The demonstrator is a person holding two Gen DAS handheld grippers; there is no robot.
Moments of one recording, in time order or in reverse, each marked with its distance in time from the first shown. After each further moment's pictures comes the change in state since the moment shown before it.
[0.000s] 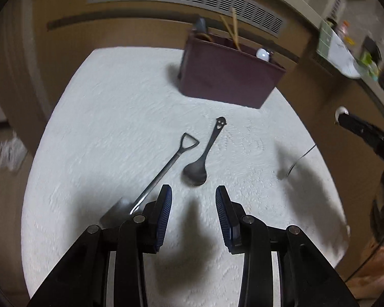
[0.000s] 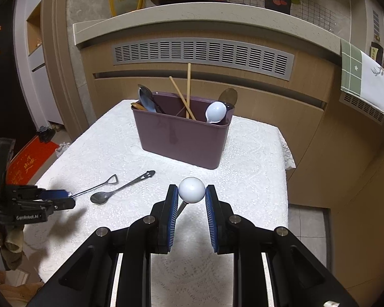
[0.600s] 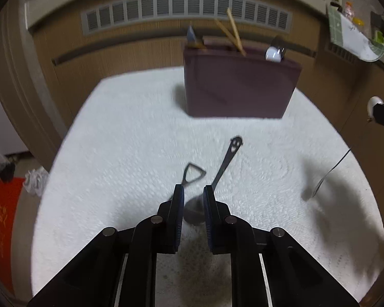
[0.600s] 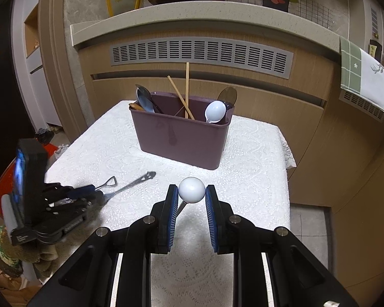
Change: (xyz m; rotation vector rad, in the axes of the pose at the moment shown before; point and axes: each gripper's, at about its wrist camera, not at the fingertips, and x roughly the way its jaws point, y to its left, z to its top) left arm 0.019 -0.028 0.017 0.087 -0.128 0.212; right arm -0.001 0.003 0.001 0.002 -0.014 -0.011
